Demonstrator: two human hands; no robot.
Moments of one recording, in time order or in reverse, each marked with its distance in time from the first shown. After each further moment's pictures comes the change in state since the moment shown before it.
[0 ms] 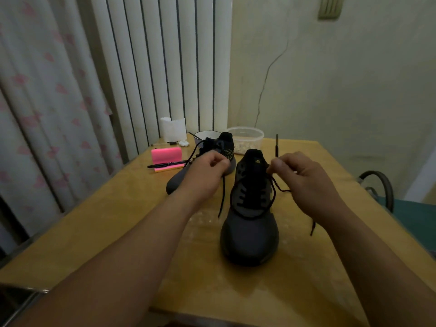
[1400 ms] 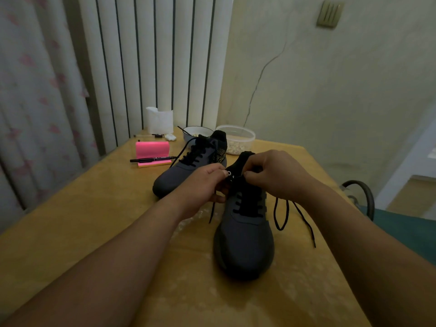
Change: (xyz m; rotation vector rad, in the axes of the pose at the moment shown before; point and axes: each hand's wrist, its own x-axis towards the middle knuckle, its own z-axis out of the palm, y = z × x) left_hand 0.026 -0.039 0.009 -0.342 -0.355 -0.017; right_hand 0.066 -0.014 0.028 -0.533 -0.349 -0.069
